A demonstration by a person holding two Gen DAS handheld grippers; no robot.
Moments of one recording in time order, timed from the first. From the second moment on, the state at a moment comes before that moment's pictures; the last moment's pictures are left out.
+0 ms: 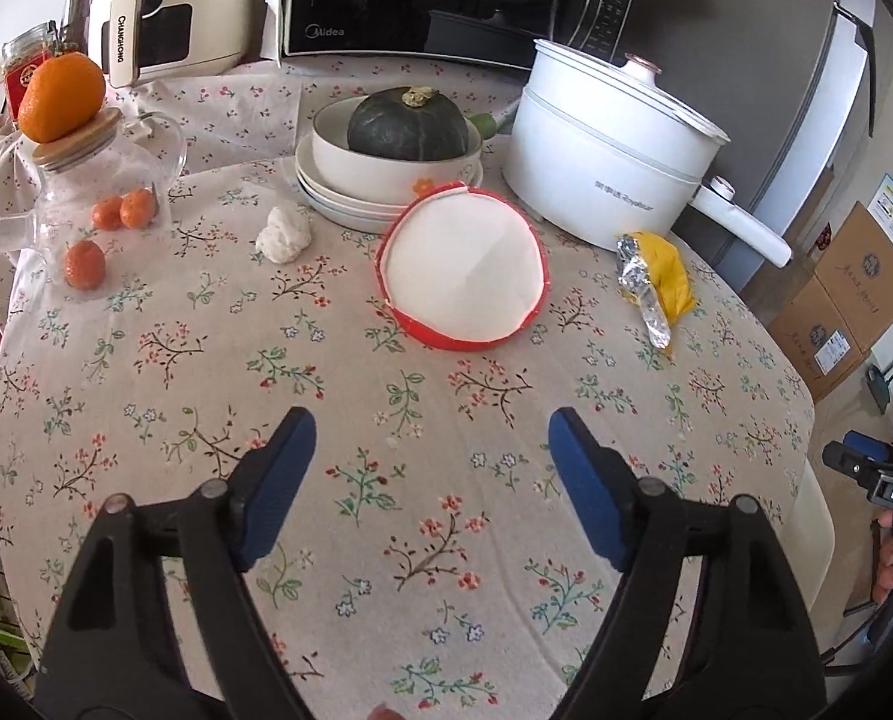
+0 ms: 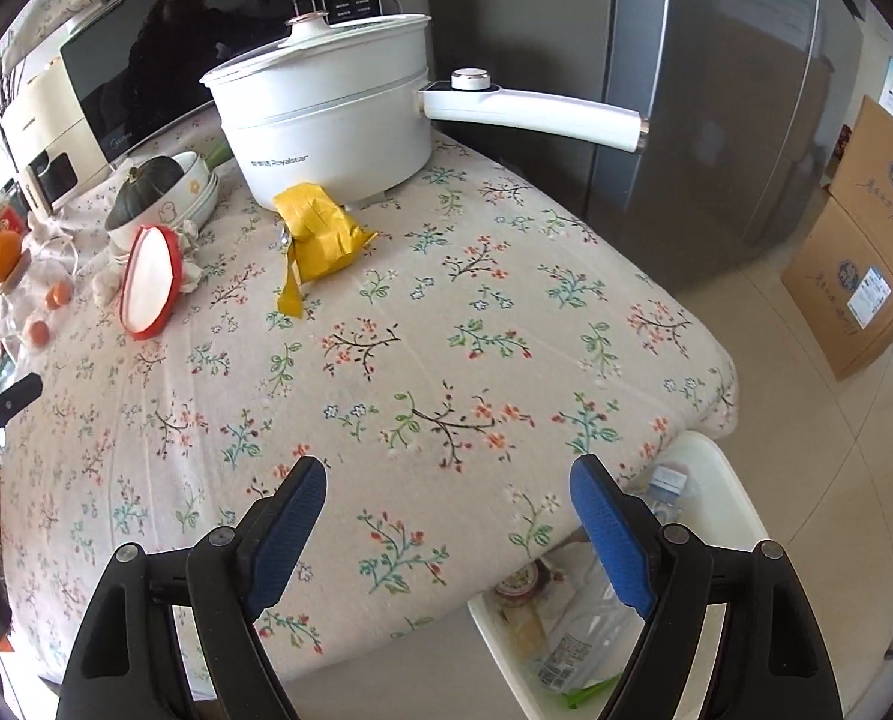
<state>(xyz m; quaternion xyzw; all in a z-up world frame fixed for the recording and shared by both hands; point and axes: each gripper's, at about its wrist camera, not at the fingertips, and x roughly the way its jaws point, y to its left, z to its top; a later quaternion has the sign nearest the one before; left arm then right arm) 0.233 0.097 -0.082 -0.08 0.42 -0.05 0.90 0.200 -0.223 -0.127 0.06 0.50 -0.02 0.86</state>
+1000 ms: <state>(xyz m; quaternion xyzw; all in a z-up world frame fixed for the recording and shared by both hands) 0.328 0.106 -0.142 -0.15 0.45 -0.06 0.88 0.342 -0.139 -0.173 0.03 0.45 0.05 0.89</state>
